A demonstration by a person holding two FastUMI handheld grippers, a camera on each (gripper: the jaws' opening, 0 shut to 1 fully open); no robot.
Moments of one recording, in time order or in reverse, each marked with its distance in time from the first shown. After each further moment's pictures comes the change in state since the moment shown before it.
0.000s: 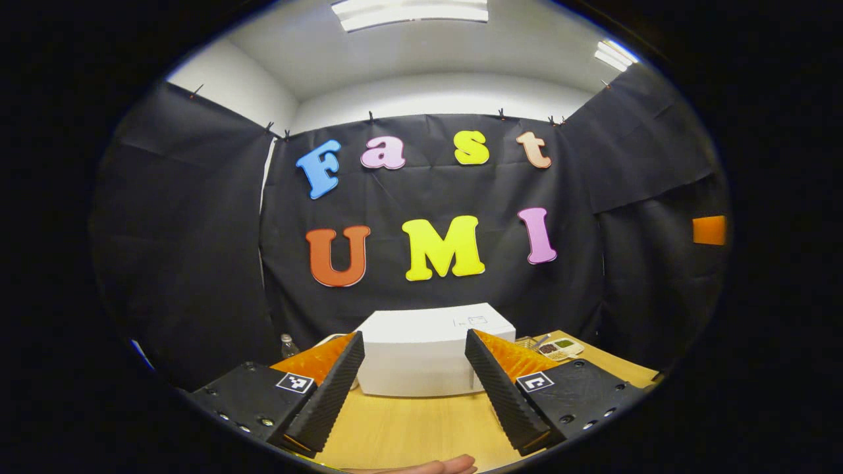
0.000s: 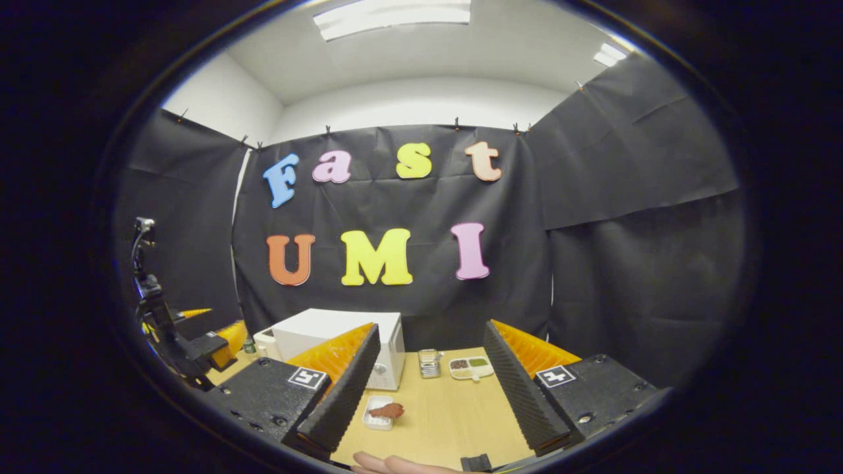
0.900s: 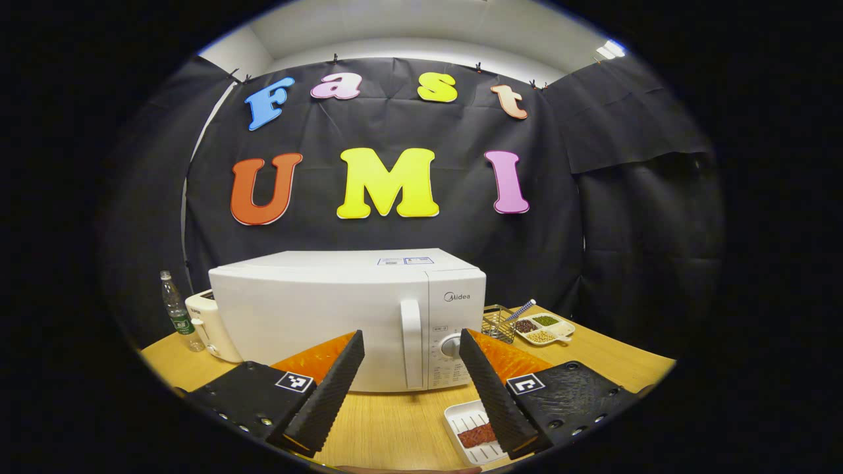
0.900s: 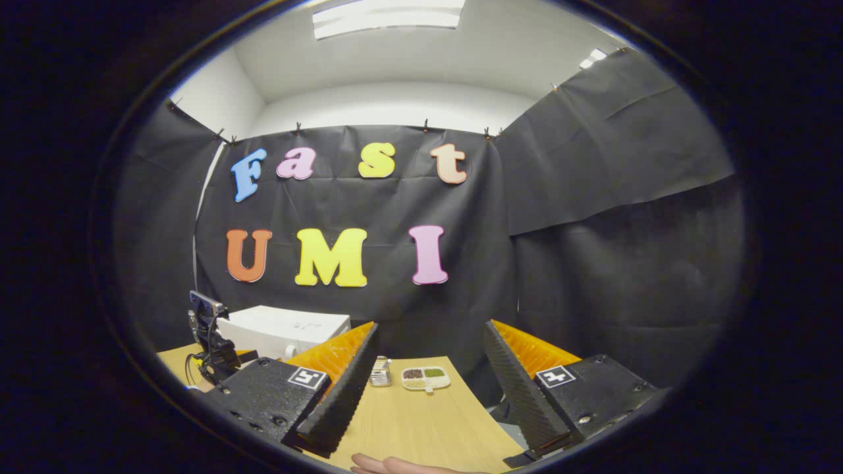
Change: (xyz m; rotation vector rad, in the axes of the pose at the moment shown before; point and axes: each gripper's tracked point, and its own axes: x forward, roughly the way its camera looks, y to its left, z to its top) left arm 0.171 -0.115 -0.167 -0.031 0.122 -0.170; right arm 0.058 -0.103 -0.047 -0.021 -0.037 -0.124
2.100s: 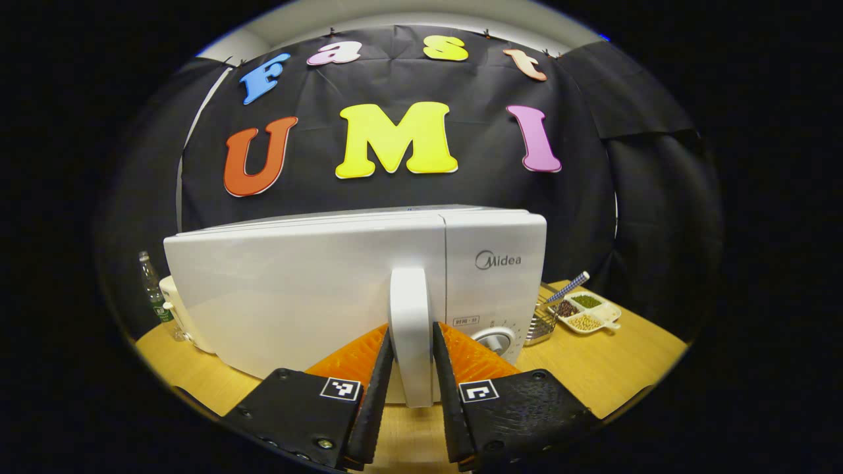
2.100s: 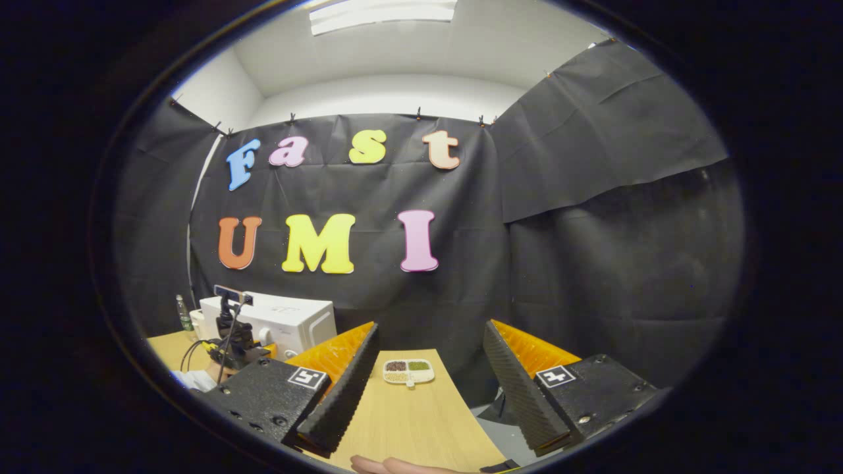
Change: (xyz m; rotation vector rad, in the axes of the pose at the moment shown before) left arm 0.084 0.011 -0.060 0.056 0.138 0.083; right arm 0.027 -0.041 -0.042 -0.014 0.009 0.006
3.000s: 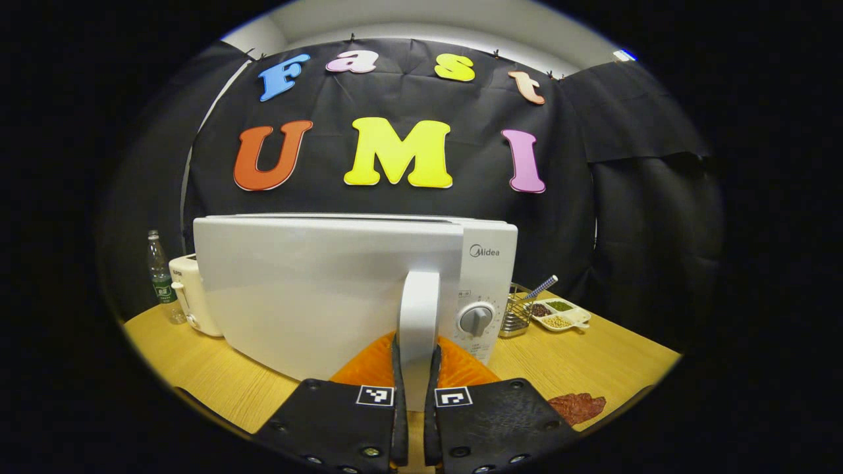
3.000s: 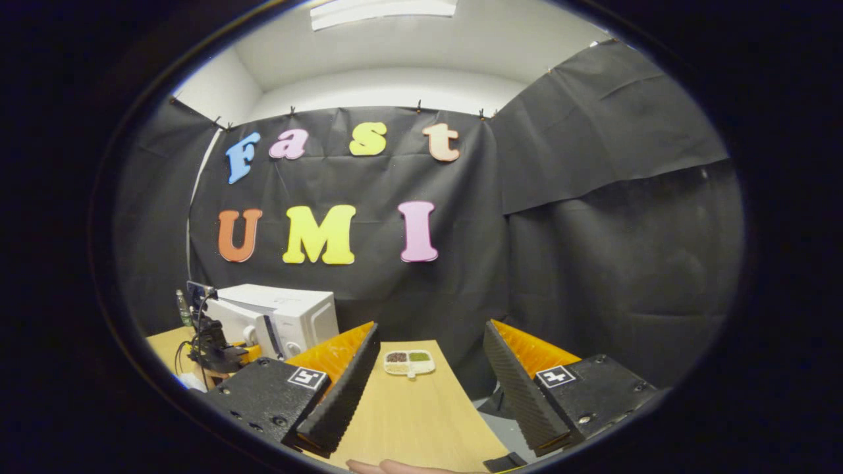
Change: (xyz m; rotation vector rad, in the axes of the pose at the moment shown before) left arm -0.075 0.014 -0.005 -0.112 -0.084 -0.087; right arm -0.011 0.016 -0.017 0.013 0.055 -0.003
